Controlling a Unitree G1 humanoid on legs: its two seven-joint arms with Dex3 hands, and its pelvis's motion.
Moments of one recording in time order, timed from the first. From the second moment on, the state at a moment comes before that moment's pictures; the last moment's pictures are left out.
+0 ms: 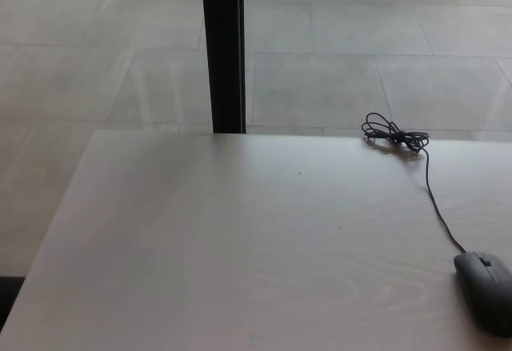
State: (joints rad) left_arm 0.12 0.57 0.62 1.15 -0.16 -0.06 -0.08; right_arm 0.35 -0.26 -0.54 0.38 0.12 0.13 0.01
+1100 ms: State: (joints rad) left_arm 0.07 0.61 0.72 1.23 -0.31 -0.07 -0.09; right_arm -0.02 -0.49 -0.79 -0.10 0.37 0.42 -0.18
